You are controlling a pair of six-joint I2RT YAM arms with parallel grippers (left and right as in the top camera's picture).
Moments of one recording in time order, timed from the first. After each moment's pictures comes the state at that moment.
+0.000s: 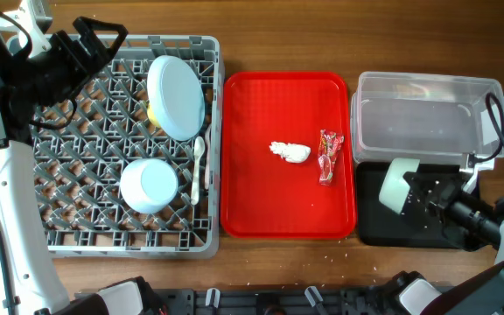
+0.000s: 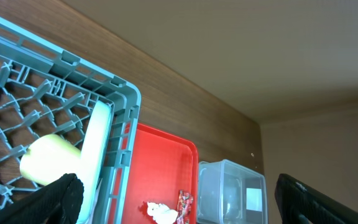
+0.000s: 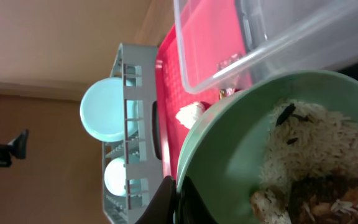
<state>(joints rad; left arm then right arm) 0.27 1.44 1.65 -0.92 0.70 -0.47 -0.85 1.32 0.72 -1.12 -1.16 -0.43</state>
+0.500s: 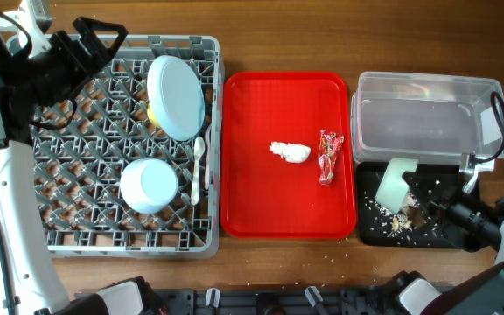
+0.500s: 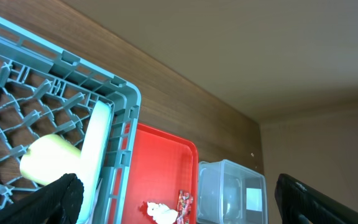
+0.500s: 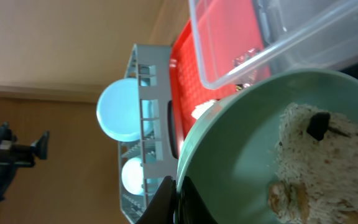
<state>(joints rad) 0.27 1.44 1.65 -0.92 0.70 -0.47 -0.85 1.32 0.72 -1.20 -1.22 -0.43</state>
